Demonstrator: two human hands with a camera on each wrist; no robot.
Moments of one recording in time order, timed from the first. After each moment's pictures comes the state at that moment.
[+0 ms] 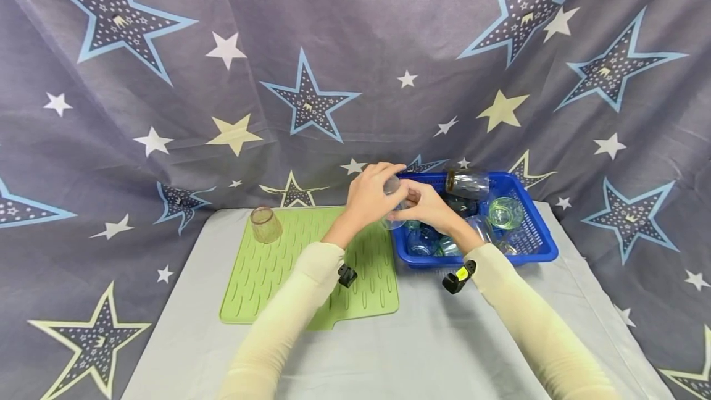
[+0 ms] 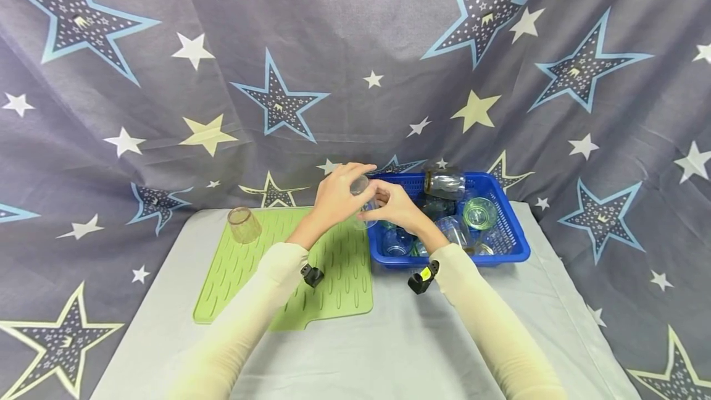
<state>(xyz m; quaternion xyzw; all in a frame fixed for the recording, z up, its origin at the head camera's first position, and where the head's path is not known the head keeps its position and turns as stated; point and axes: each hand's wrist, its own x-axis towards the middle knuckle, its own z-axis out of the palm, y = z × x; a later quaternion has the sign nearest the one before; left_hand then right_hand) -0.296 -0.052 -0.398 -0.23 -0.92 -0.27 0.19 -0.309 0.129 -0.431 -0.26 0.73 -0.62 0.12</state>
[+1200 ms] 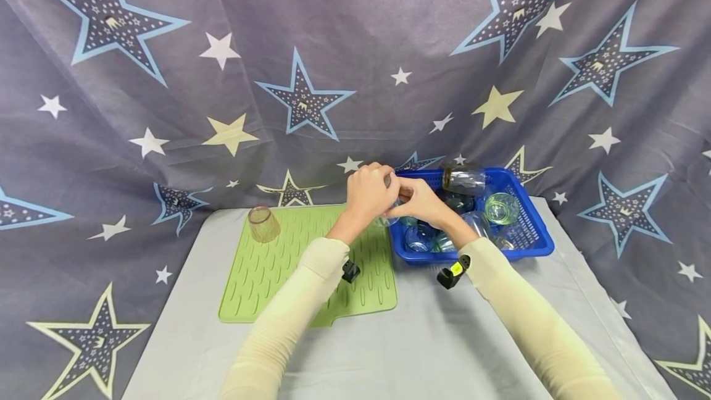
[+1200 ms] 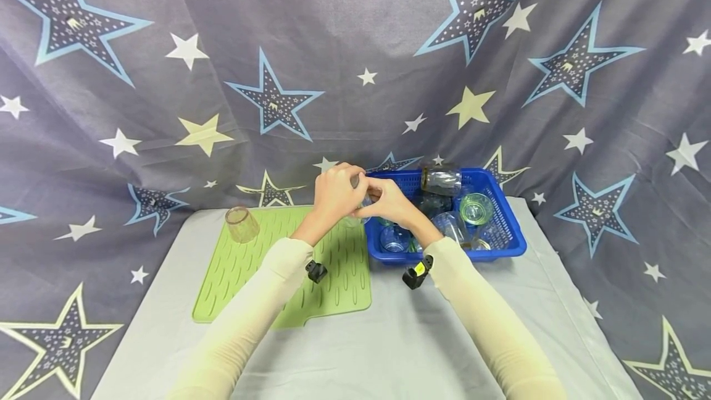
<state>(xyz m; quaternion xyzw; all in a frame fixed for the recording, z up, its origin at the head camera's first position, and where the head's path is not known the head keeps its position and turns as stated) -0.293 -0.036 -0.394 -0.17 -0.92 -0.19 0.30 -0.304 0.125 -0.422 -0.29 0.74 -0.60 0.10</state>
